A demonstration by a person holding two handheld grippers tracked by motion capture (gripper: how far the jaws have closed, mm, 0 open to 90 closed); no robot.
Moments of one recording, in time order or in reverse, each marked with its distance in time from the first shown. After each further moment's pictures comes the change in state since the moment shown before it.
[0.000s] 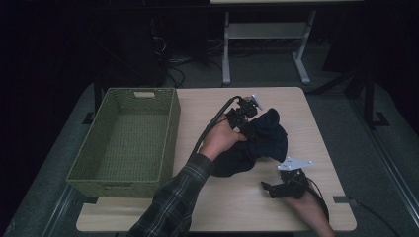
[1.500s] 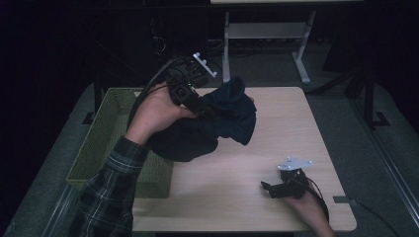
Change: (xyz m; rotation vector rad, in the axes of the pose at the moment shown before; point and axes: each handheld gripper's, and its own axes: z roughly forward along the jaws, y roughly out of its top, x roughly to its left) left arm -0.007 -0.043 -0.195 -0.065 0.091 0.099; right arm 0.000 0.000 0.000 0.000 0.001 -0.001
